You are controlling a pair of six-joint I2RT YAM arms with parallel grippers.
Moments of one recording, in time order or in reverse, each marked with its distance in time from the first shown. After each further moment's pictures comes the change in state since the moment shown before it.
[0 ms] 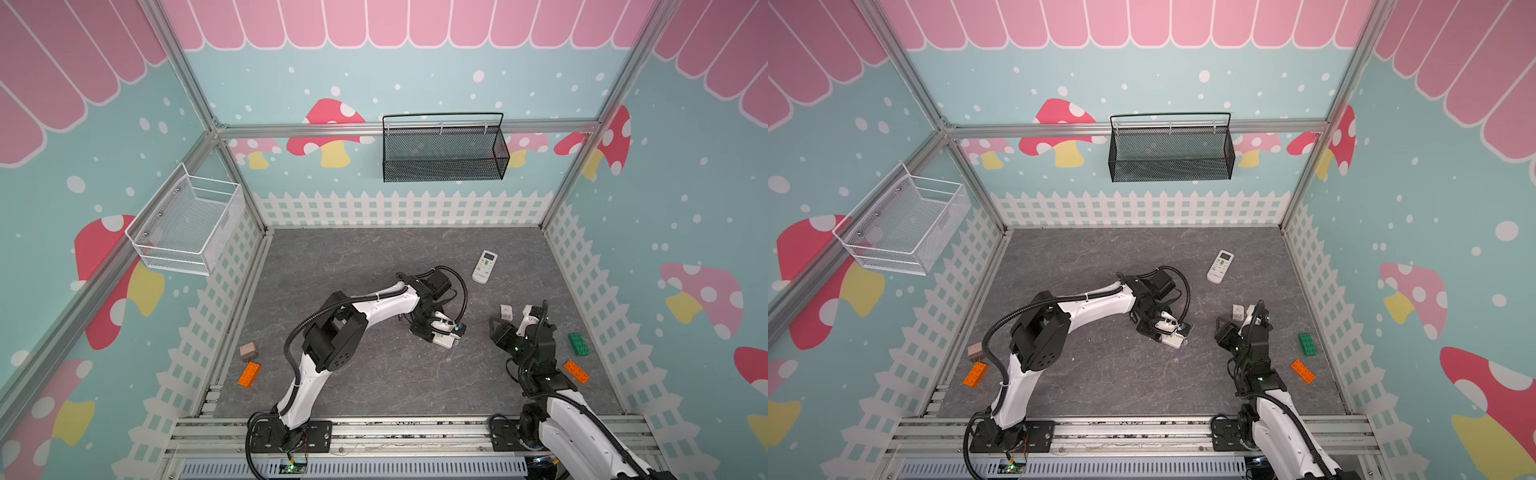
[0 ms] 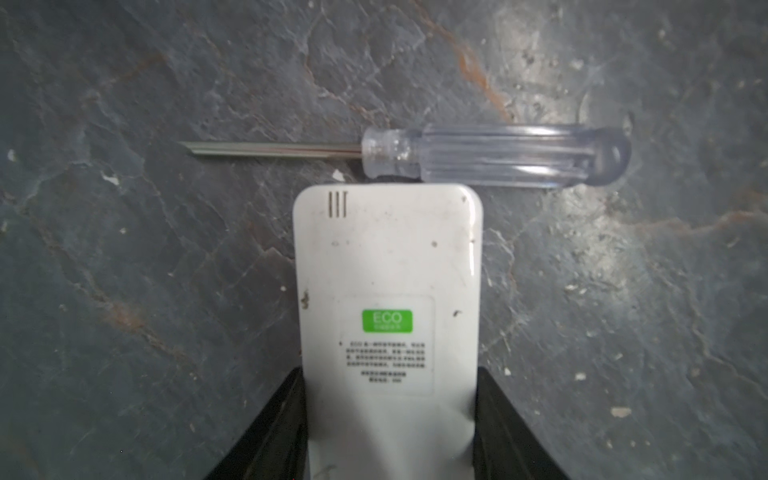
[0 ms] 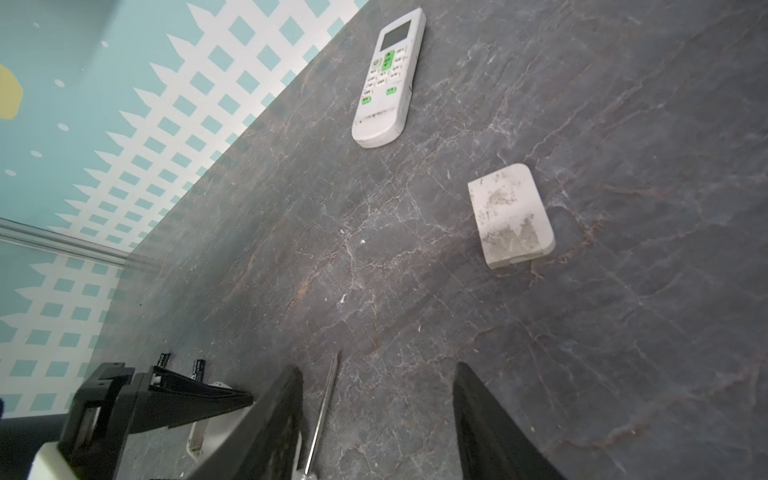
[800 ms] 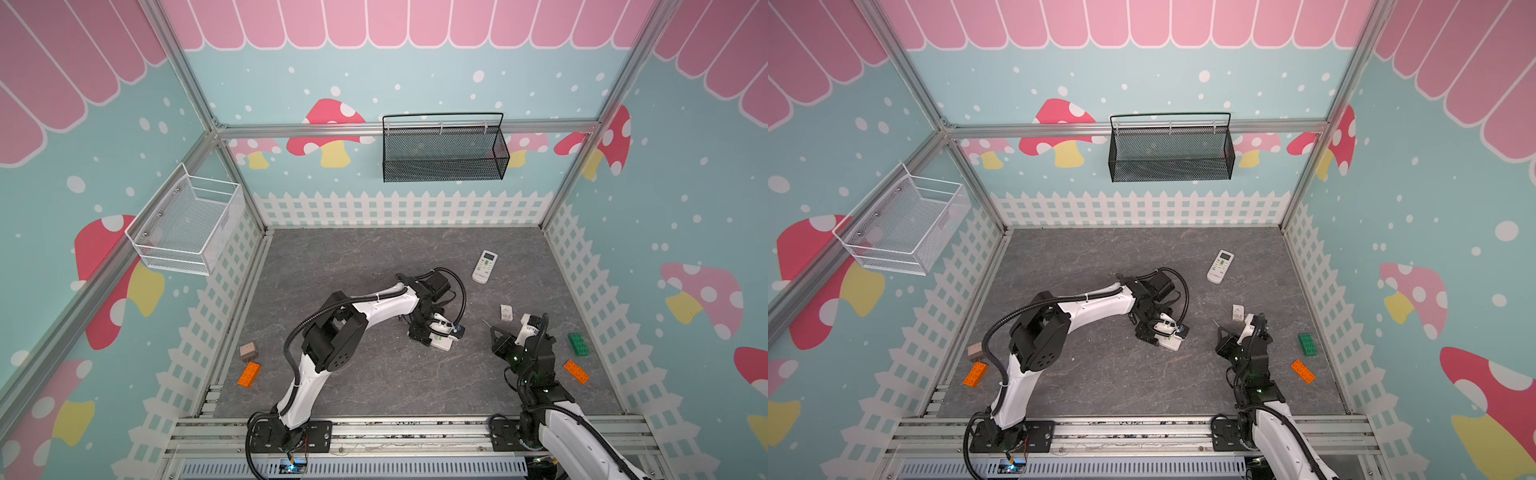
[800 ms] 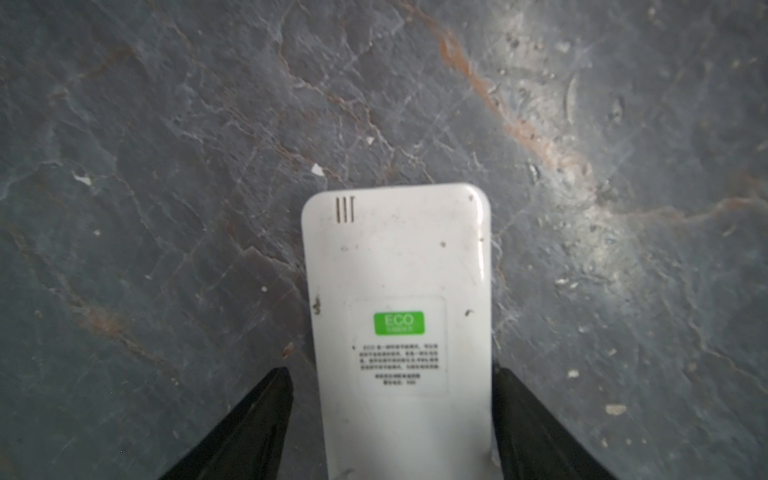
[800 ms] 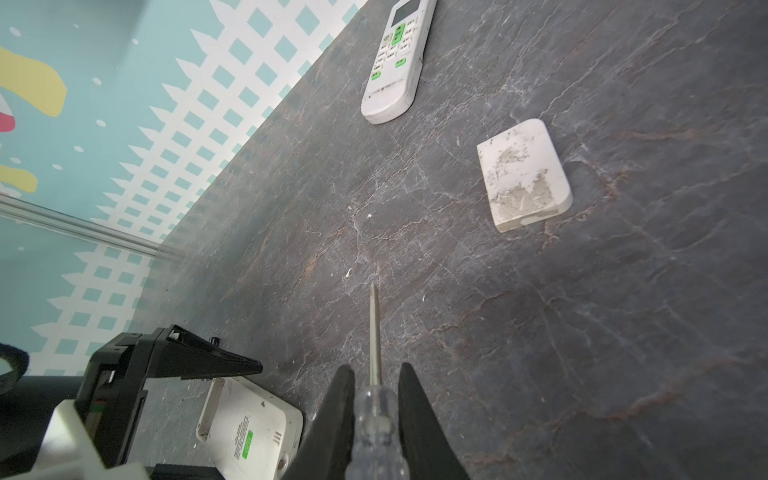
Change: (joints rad) left arm 0.000 -0.003 -0.029 0.004 -0.002 0.028; right arm 0.005 -0.072 -0.153 0.122 -0.043 0.072
